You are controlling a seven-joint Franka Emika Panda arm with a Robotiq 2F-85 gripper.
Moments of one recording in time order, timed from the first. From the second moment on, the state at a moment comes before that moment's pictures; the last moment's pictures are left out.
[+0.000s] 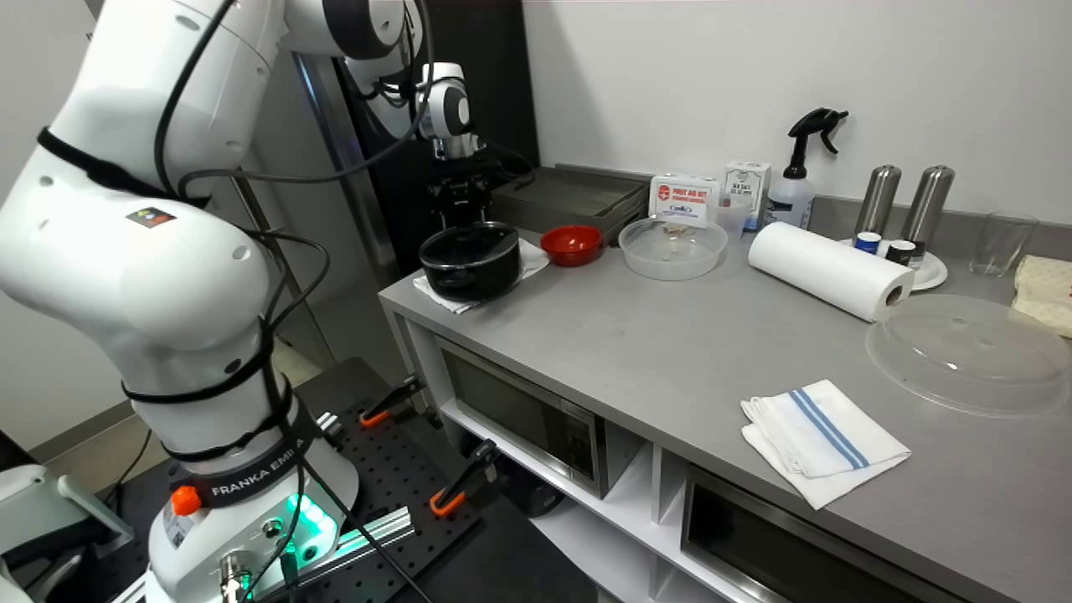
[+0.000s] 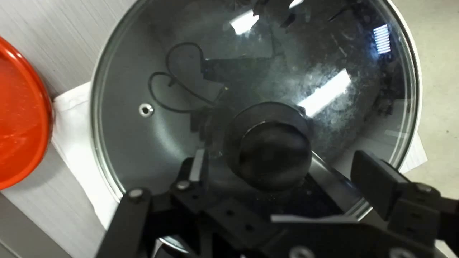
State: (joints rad) arm 0.36 0.78 0.31 -1.53 -0.23 2.22 -0.39
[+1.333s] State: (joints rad) arm 0.36 0.76 0.32 -1.51 -0.23 2.21 -0.40
